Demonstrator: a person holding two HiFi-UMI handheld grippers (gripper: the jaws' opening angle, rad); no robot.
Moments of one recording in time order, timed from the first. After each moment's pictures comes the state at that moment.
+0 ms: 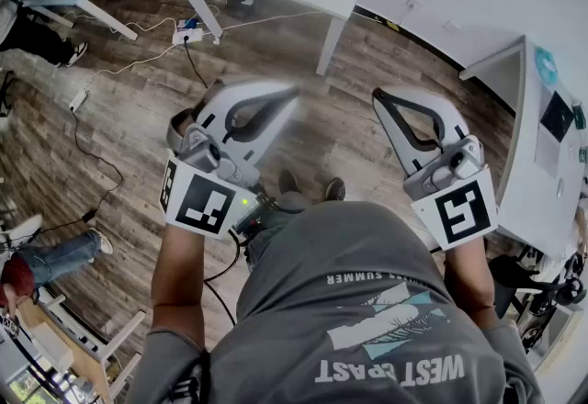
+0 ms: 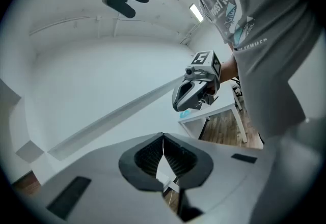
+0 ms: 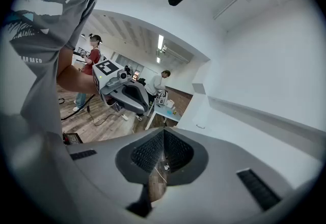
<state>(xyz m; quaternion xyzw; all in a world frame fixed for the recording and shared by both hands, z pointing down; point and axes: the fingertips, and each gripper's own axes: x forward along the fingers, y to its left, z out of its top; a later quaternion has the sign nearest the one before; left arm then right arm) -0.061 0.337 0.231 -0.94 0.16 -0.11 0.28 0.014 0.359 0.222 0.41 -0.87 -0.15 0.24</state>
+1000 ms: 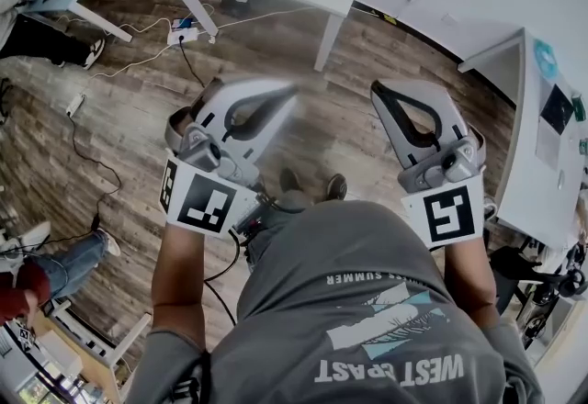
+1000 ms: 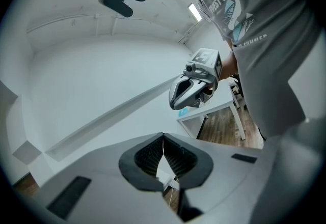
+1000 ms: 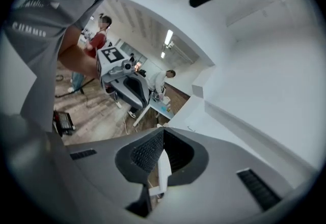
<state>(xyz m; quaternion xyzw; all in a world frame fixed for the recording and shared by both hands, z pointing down) -0.066 0.316 0.239 -0.94 0.15 -0.11 0.28 0.007 0.336 0.226 0.42 -0.83 -0.23 0.29</state>
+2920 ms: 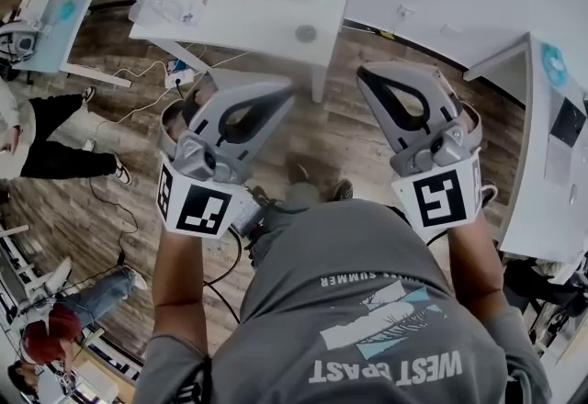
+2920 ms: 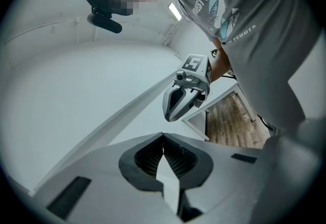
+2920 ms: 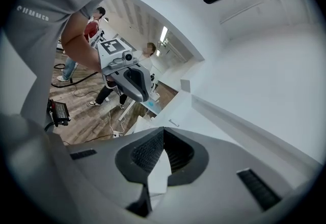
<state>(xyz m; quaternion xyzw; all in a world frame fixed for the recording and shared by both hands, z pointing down) 0.070 0.159 0.216 -0.91 0.09 -0.10 0.39 0.134 0.160 0.221 0.44 -0.80 -0.27 0.29</state>
